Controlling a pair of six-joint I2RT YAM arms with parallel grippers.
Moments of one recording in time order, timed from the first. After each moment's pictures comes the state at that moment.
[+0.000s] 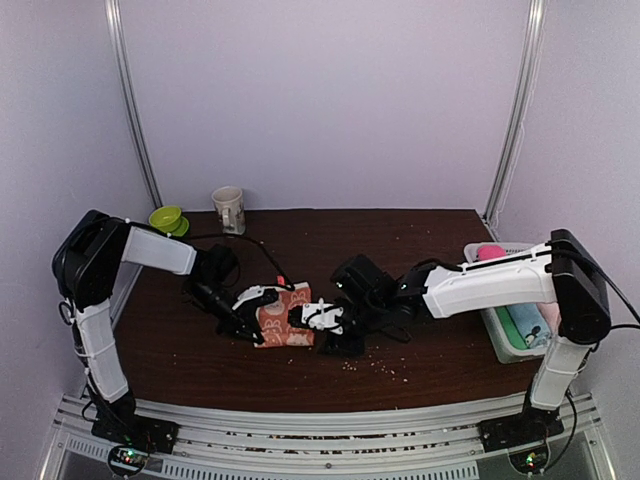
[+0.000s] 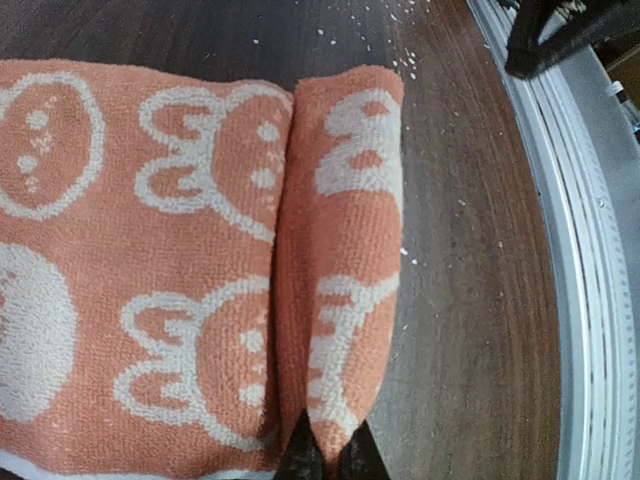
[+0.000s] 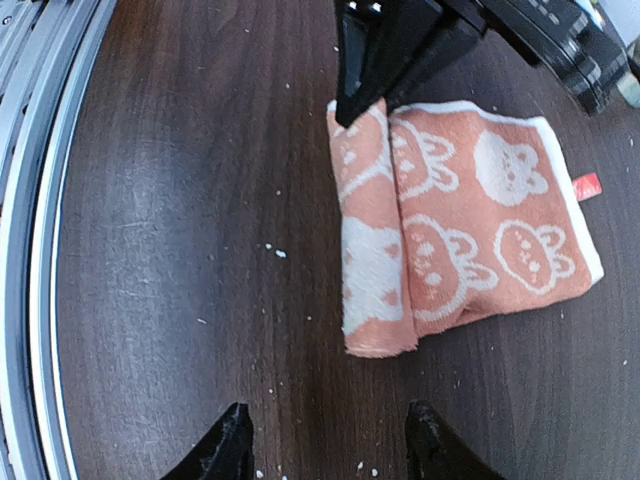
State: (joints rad) left arm -0.45 1.93 1.09 -0.66 0.81 0.94; right arm 1.03 1.79 1.17 -0.27 -0.14 -0.48
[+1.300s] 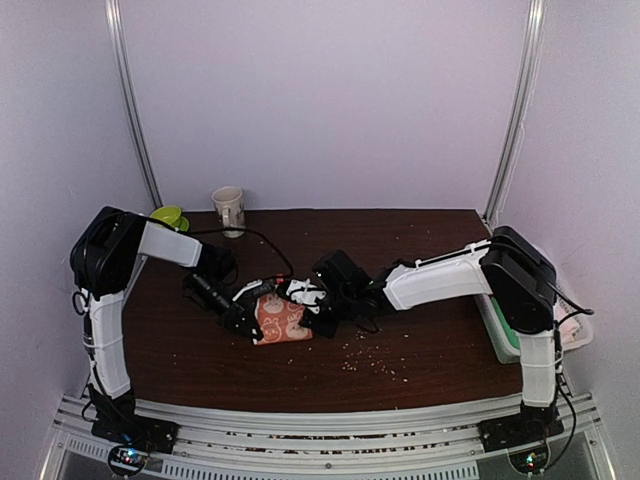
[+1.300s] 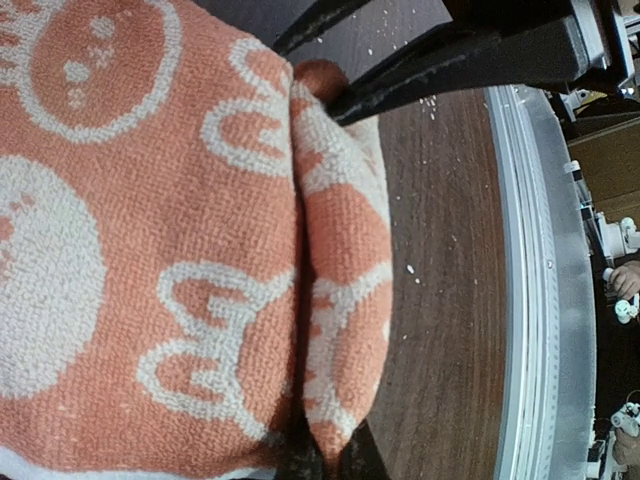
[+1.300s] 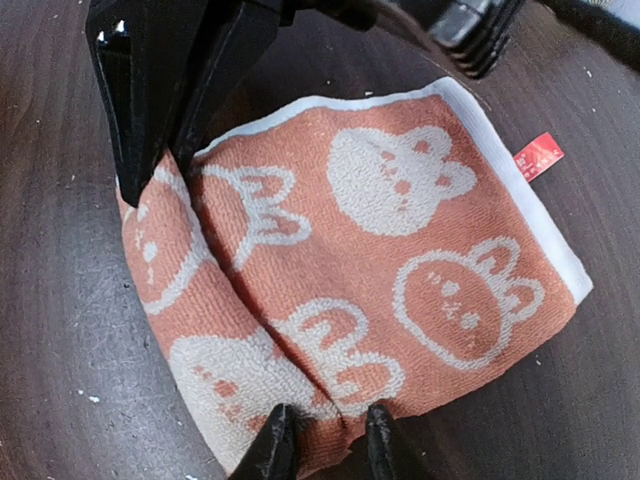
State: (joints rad) left arm -0.38 2.09 1.24 -0.84 0.92 0.83; right arm 0.95 2.08 1.36 -0.08 -0.10 -0.29
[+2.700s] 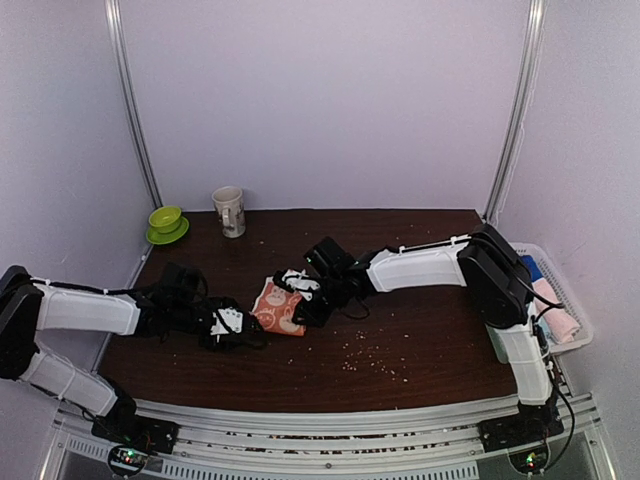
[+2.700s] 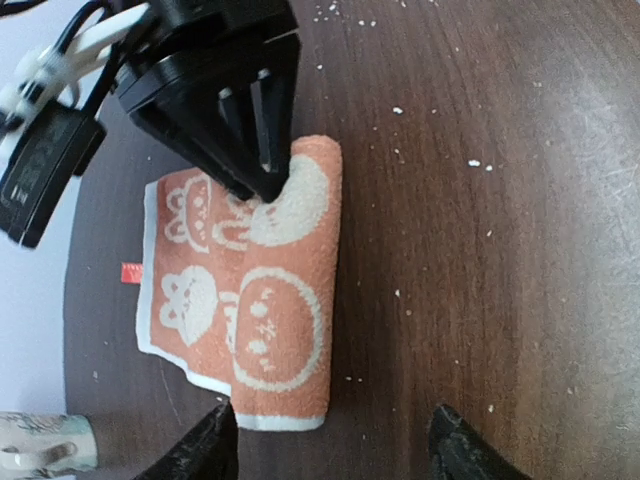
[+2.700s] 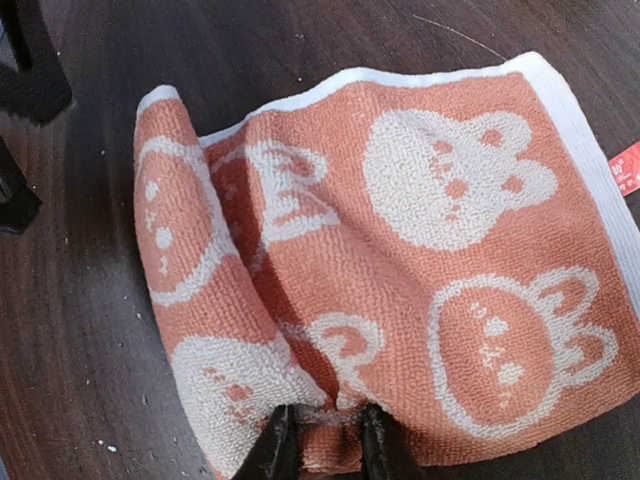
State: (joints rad) left arm -0.53 1.34 0.51 0.04 0.39 1.10; right arm 0.89 2.24 1.63 -0.31 -0.25 -0.14
